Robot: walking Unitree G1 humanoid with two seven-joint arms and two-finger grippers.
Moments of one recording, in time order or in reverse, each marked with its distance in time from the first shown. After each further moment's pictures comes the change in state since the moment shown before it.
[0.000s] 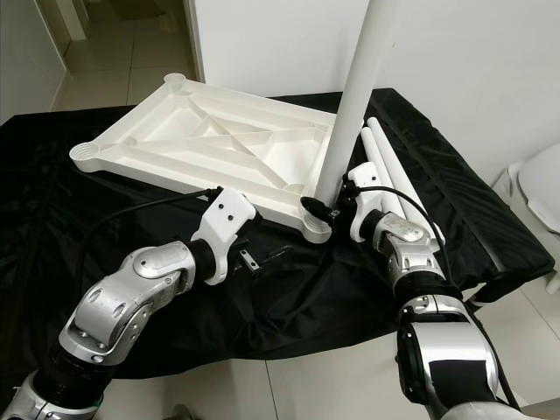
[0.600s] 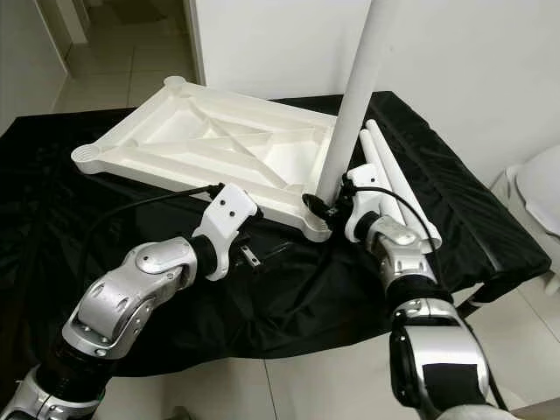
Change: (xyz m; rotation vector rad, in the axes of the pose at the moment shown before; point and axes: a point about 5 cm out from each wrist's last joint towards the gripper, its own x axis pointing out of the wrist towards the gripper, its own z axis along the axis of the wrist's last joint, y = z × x) left arm 0.004 0.003 0.002 0.009 -0.003 -0.002; right arm 0.010 0.005 -0.005 0.091 -0.037 -0.224
